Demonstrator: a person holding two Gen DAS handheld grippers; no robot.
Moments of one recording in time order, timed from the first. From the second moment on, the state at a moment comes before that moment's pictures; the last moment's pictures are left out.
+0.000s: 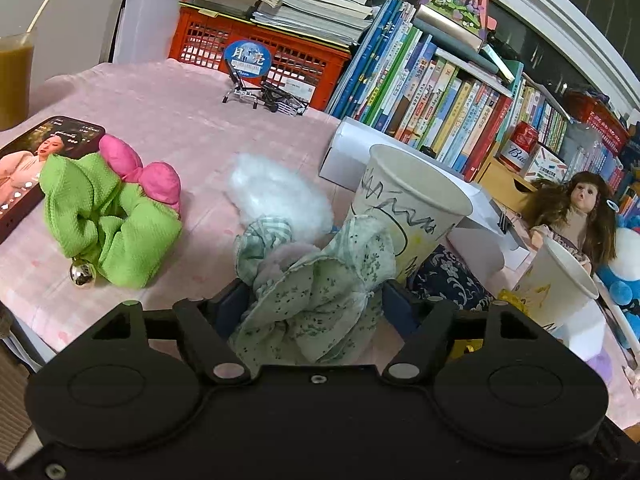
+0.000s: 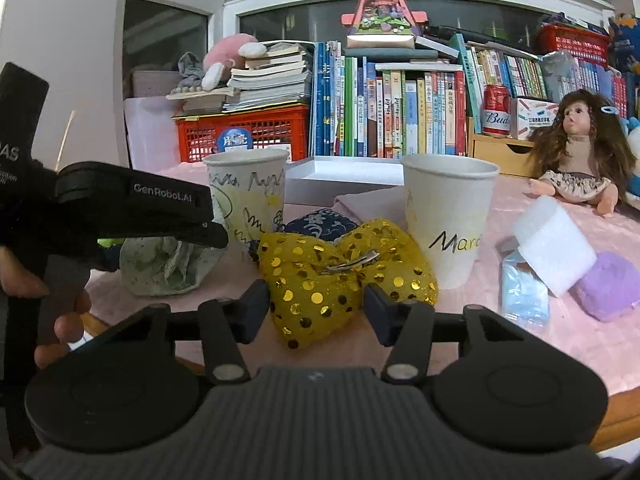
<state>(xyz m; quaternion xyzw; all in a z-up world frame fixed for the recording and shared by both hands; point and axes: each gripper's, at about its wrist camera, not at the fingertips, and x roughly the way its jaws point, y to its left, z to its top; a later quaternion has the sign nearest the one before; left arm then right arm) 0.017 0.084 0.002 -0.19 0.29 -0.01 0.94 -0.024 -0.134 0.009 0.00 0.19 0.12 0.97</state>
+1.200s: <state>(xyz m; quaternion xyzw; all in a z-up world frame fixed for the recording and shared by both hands) -0.042 0.072 0.047 -0.15 0.25 -0.03 0.96 -0.064 -0.159 0.052 -0.03 0.15 0.13 0.98</state>
